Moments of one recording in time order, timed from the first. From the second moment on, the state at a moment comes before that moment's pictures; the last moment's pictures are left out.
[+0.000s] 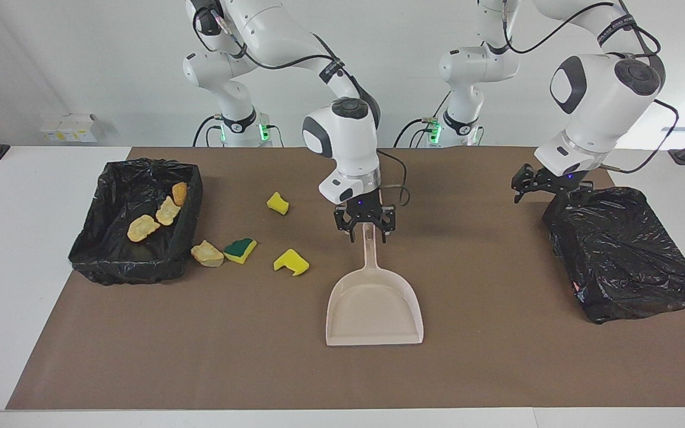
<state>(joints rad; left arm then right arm) -0.03 0.00 -0.09 -1.89 -0.03 1.91 0.30 0.59 0.31 0.05 -1.71 -0.04 2.18 0.79</state>
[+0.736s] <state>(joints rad) -0.02 0.02 -0.08 -1.89 -0.03 1.91 0.30 0.75 0.11 0.07 -2.03 0.23 2.13 0.79</state>
